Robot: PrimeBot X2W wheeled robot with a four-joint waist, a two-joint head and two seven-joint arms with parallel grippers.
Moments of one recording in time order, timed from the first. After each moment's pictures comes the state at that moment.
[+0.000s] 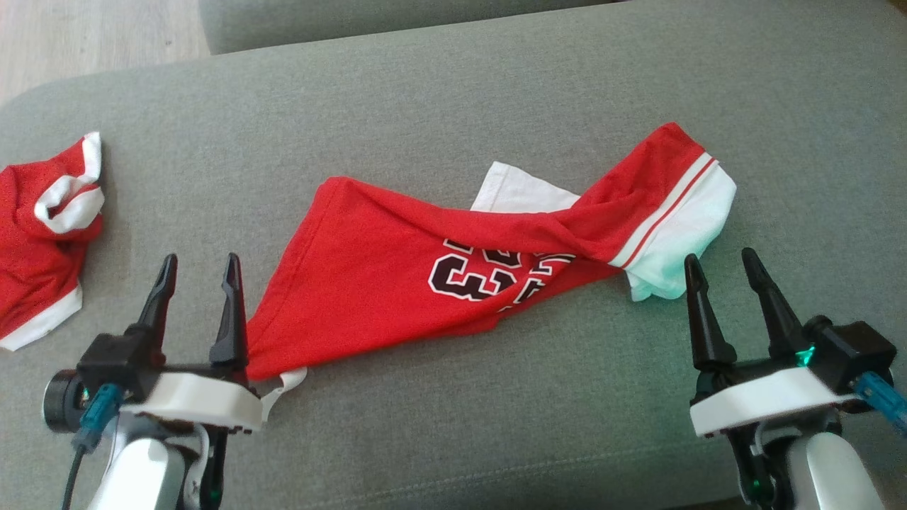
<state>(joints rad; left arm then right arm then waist) -0.07 0.26 -0.24 0.09 -0.31 0.15 -0.25 -0.01 -0.05 0.05 0.03 0.20 0.13 -0.07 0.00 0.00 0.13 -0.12</state>
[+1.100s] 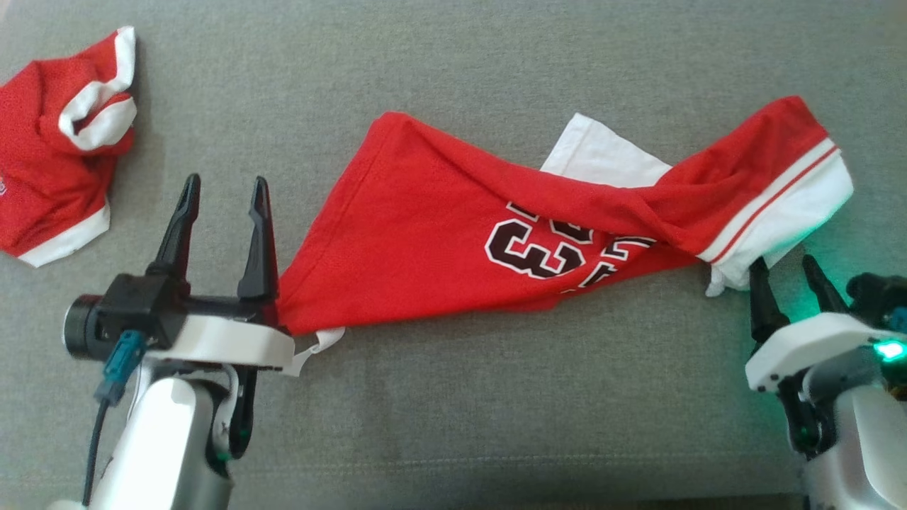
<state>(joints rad) -0.20 0.18 -0.24 0.06 -0.23 0.13 -0.25 -0.21 -0.10 -0.15 0.41 0.17 0.13 0.05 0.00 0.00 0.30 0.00</state>
